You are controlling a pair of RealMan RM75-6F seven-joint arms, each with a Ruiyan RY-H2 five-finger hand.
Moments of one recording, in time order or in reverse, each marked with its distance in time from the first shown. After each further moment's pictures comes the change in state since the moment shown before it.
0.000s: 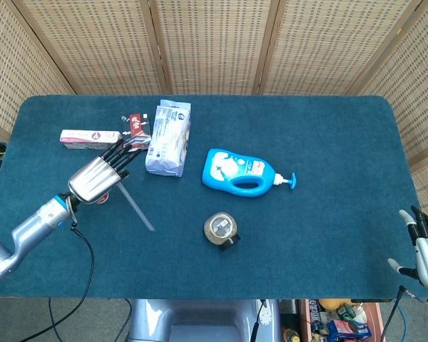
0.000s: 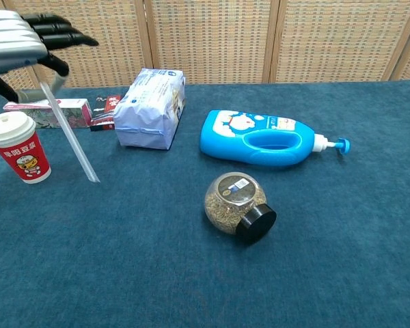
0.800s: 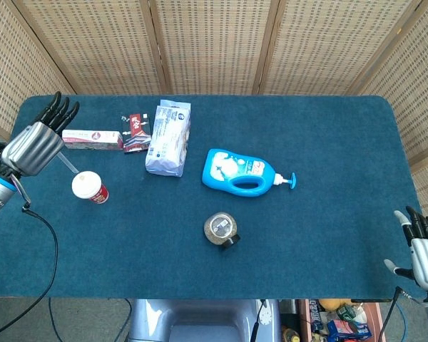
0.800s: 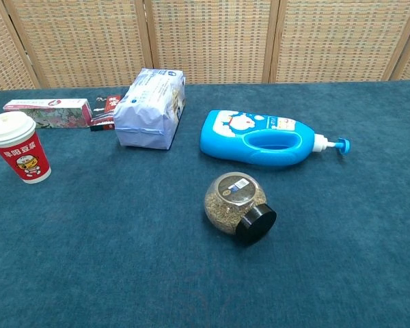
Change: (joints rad) left arm 0.050 0.361 -0.112 -0.284 -0.208 -0.124 0.829; right arm 0.003 -0.002 -0.008 -0.011 -0.015 0.000 -0.015
